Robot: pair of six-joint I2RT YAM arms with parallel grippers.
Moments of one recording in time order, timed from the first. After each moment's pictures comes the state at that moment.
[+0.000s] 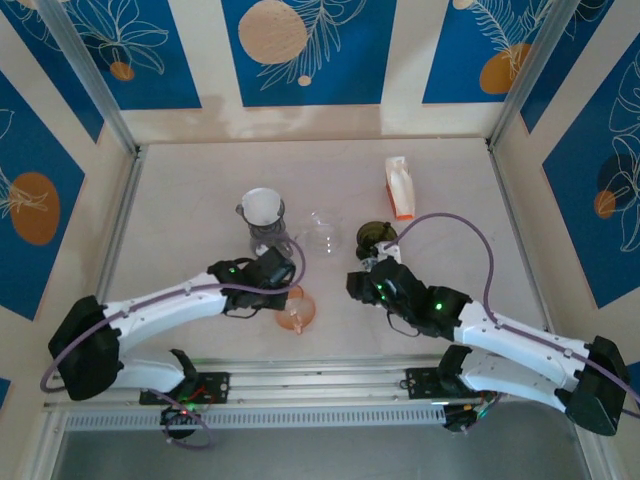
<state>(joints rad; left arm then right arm) -0.93 1.32 0.85 -0.70 -0.18 -0.65 0.94 0.90 0.60 -0.49 0.34 0.77</state>
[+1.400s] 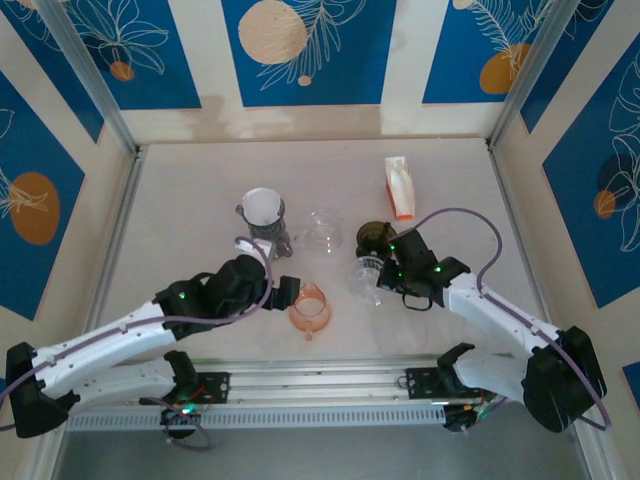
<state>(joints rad) -1.02 0.90 0.77 -0.60 -0.32 -0.59 0.53 1.08 0.66 -0.63 0.01 0.76</state>
